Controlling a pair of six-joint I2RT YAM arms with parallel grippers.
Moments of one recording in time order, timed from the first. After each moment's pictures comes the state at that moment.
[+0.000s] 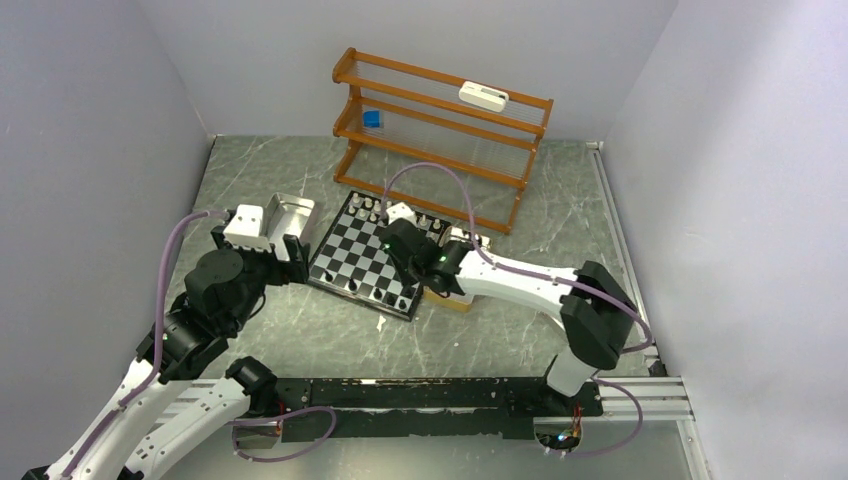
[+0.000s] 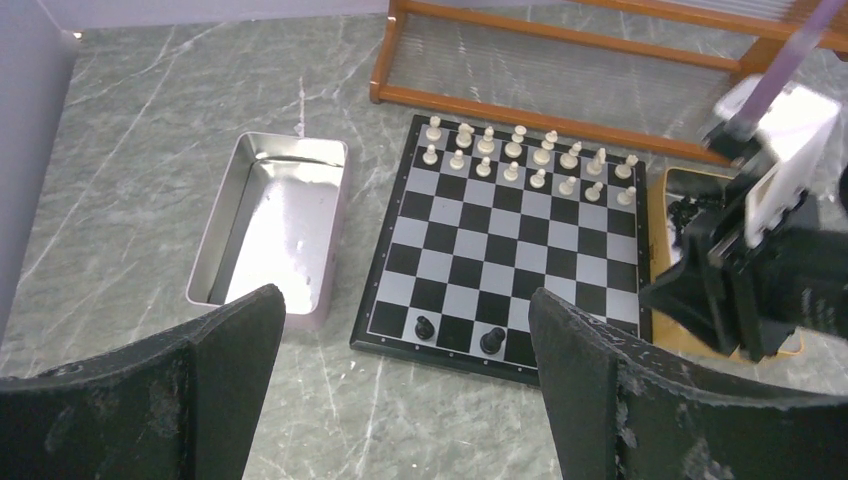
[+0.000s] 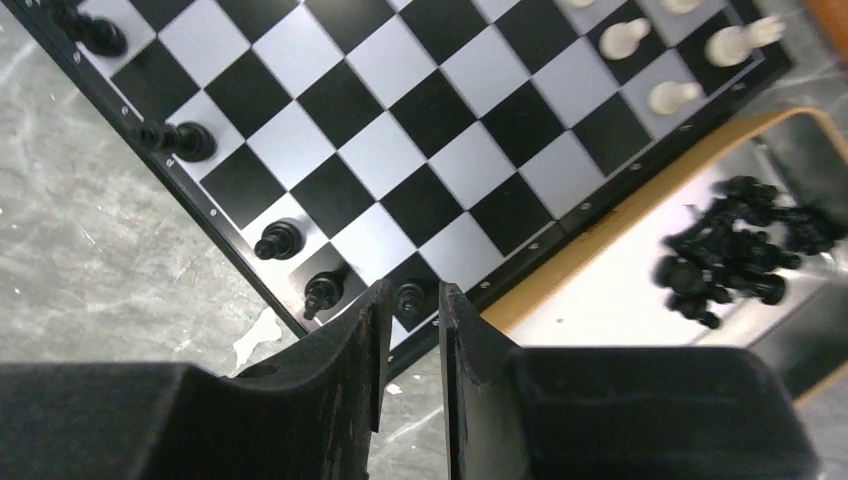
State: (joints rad) left arm -0.64 0.52 0.83 -0.55 -0.45 -0.19; right arm 1.00 1.66 1.15 -0.38 0.32 0.33
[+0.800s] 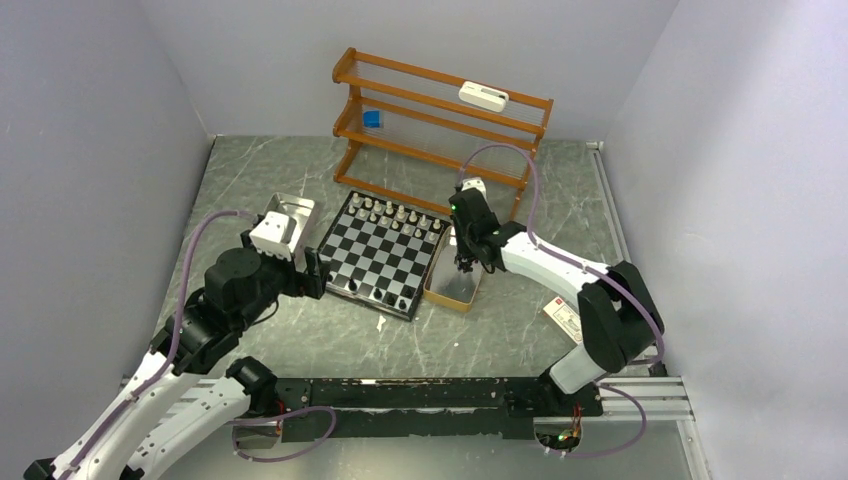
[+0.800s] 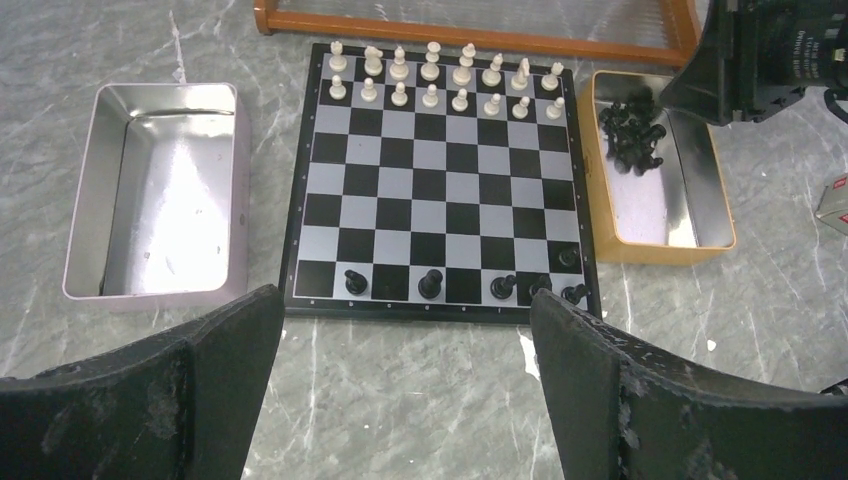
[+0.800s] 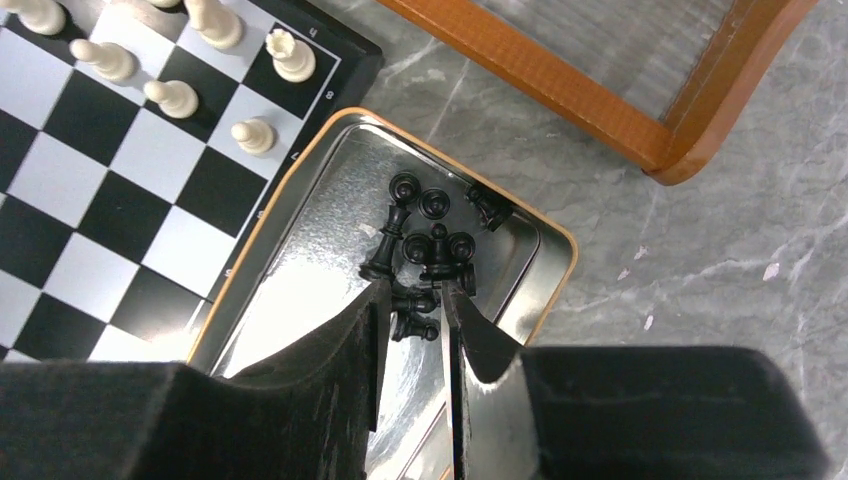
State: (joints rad) left arm -0.64 0.55 0.77 -0.56 -0.24 -0.22; right arm 0.60 1.54 0.99 -0.29 0.34 0.25
